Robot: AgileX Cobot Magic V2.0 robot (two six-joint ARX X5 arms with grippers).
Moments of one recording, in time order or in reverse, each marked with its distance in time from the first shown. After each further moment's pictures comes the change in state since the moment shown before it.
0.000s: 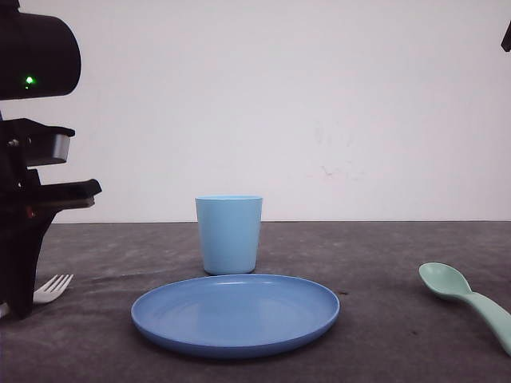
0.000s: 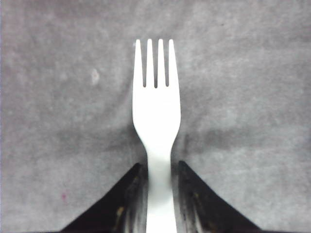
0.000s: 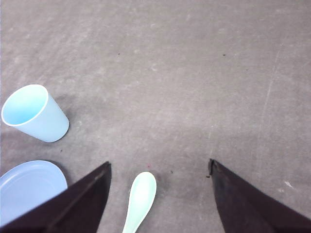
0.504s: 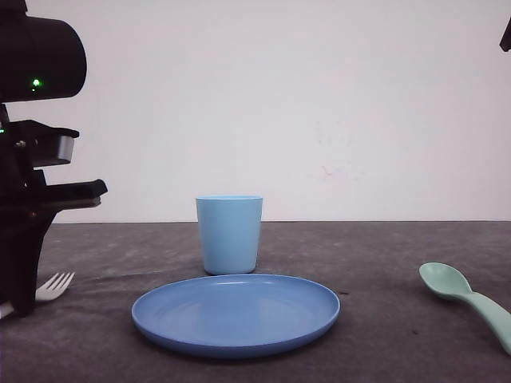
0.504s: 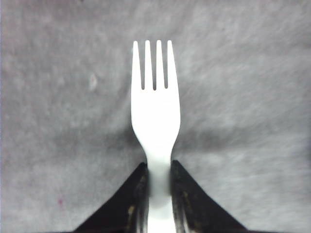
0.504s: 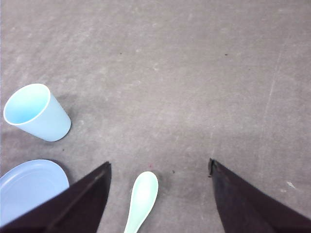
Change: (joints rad) left arm -0.002 -0.006 0.015 0.006 0.000 -0.008; right arm 0.010 0.000 0.000 0.000 0.000 0.004
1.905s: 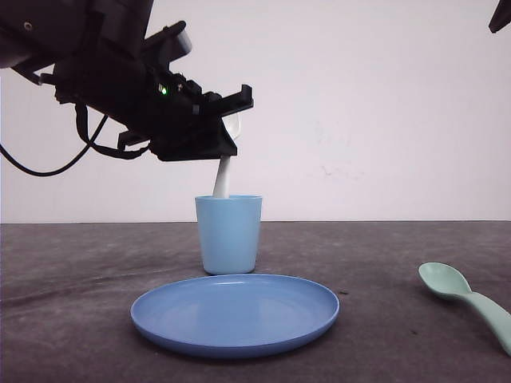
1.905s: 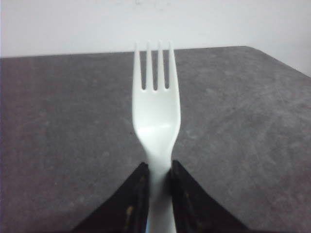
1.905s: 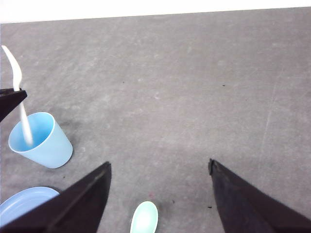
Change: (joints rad) left arm -0.111 0.269 0.076 1.191 -0.004 0.210; right arm 0.000 0.000 0.000 0.102 0.008 0.004
